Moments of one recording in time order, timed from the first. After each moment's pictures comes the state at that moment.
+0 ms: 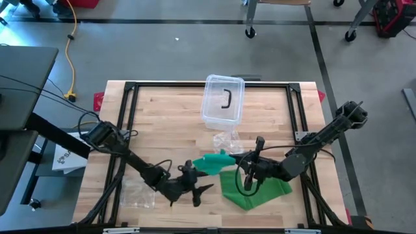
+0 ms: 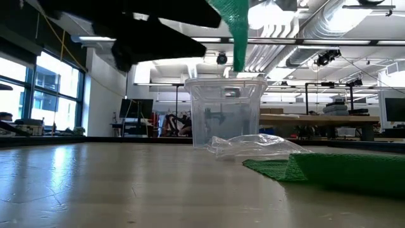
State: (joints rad) left arm -0.63 1.87 0.93 0.59 -0.82 -0.45; right arm 0.65 1.39 0.92 0.54 0.88 -0.61
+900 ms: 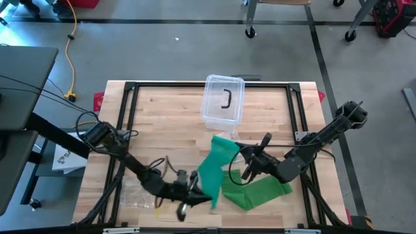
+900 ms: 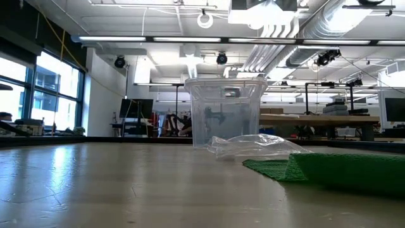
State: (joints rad) left arm -0.69 1.85 0.93 1.19 -0.52 -0.43; right arm 0.65 1.39 0.92 0.37 1.21 -0.60
